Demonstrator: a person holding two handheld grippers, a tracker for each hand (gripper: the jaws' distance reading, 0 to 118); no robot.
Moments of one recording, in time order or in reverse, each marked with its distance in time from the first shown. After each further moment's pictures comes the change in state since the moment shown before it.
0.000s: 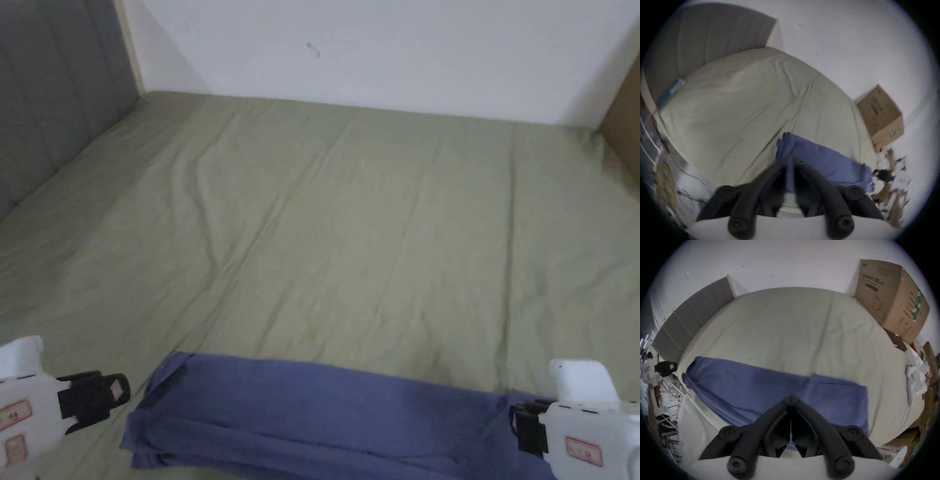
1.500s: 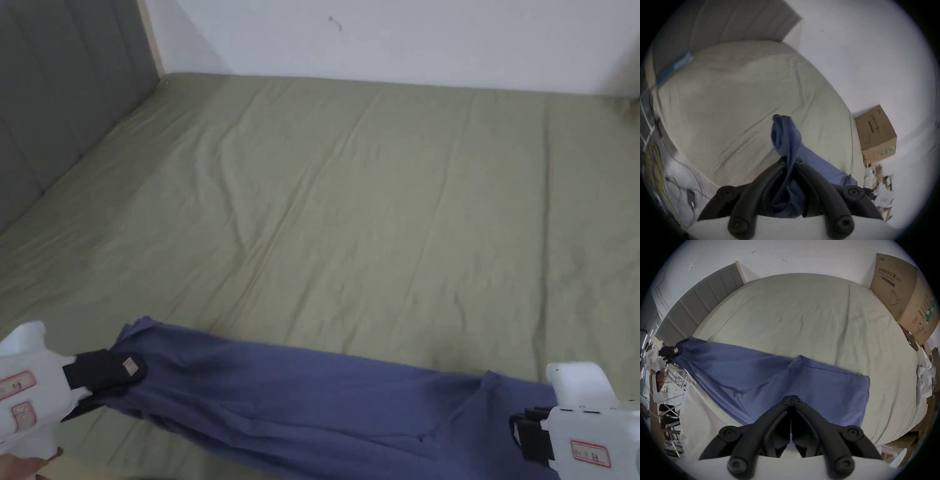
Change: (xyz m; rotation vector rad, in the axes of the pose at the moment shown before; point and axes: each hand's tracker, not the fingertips) left arm -0.016 0.027 -0.005 0.006 -0.023 0.077; right arm -0.018 -0.015 -0.017 -0.119 0.056 0.043
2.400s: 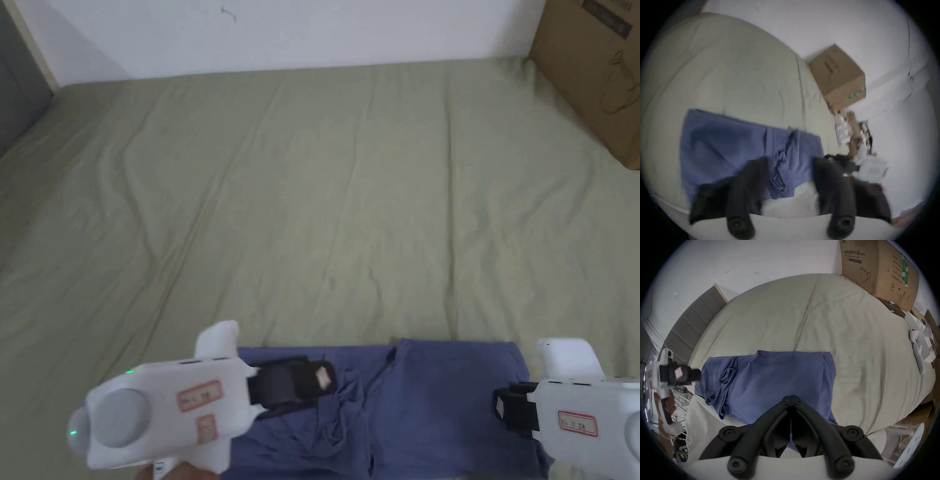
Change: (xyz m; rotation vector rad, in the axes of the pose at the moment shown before) left arm 0.188 -0.108 -0.094 -0.344 -0.406 -0.198; right arm 0.060 -0.046 0.030 0.064 0.001 -0.230
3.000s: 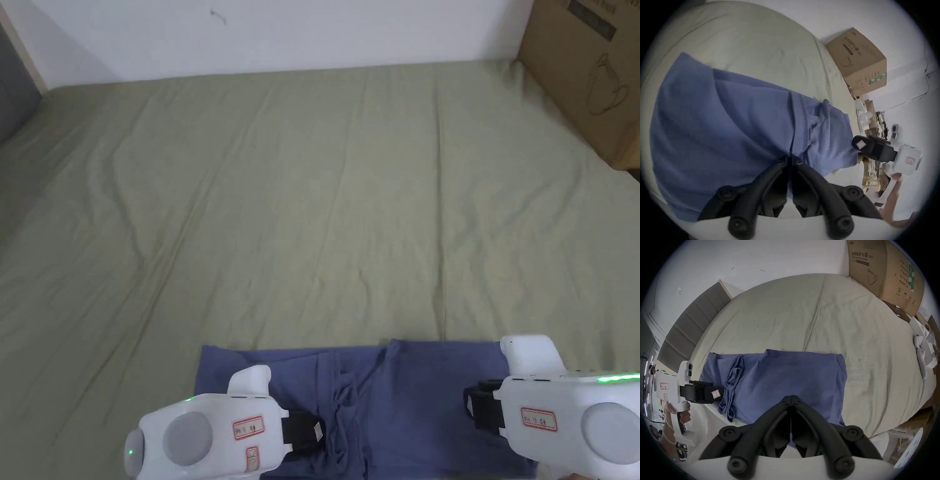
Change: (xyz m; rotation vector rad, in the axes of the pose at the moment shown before) left arm -0.015 -0.042 -0.072 -0.207 0.182 -0.025; right arm 0.001 0.007 -0.014 -0.012 0.020 0.036
